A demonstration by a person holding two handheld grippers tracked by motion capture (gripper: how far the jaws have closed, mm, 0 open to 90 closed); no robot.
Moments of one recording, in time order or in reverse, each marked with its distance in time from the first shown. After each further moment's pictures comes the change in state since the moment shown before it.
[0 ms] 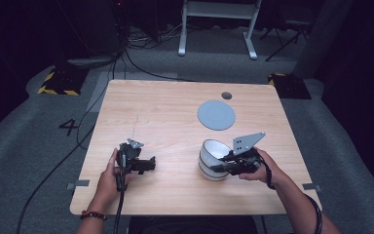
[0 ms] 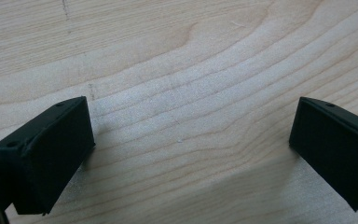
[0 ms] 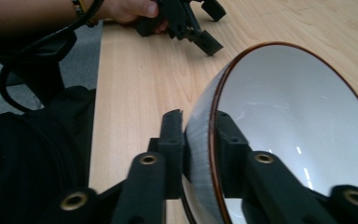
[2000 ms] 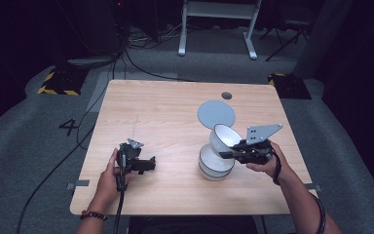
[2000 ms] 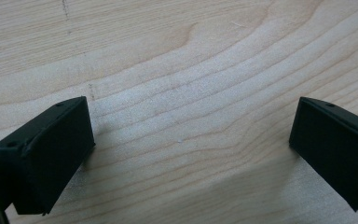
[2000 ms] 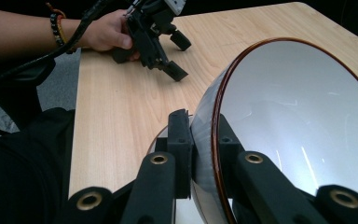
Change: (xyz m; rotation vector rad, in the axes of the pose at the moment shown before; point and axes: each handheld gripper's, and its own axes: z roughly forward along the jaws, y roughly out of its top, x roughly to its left) left arm 0.000 0.000 0.000 -0.001 0.003 0.002; right arm -0.008 0.013 -0.038 -0.080 -0.117 -0.013
